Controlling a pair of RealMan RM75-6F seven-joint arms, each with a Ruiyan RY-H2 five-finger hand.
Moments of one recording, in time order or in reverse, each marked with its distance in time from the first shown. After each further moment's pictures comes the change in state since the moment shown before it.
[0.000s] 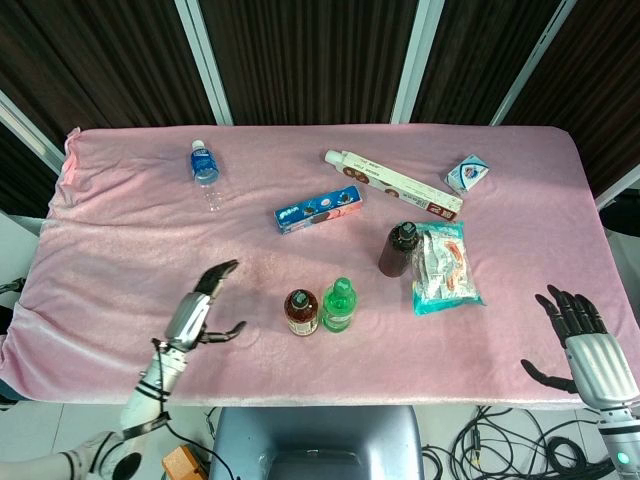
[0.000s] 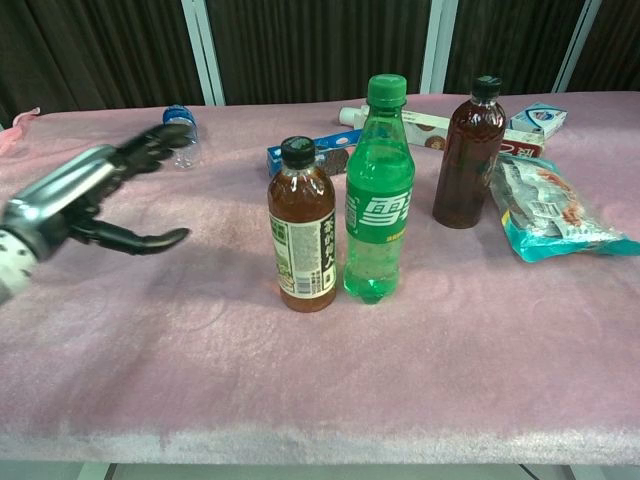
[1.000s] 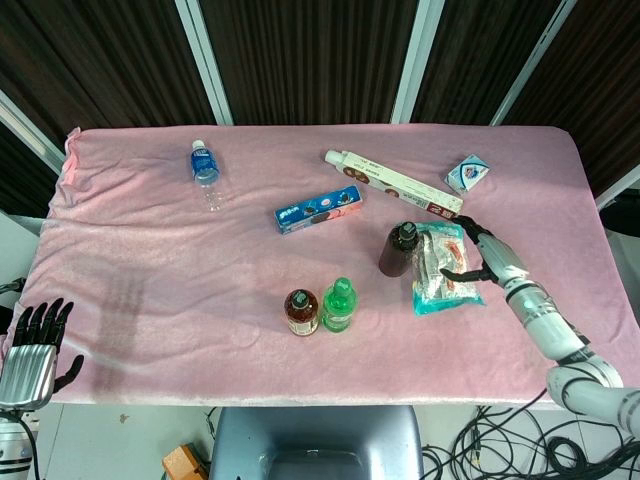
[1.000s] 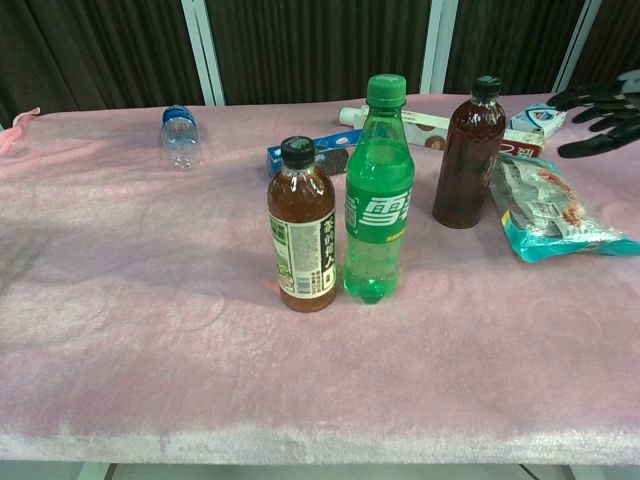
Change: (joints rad) left arm 0.386 0.191 0.097 0.219 -0.030 0.268 0.364; right arm 0.556 -0.186 0.268 0.294 0.377 -0.859 0.482
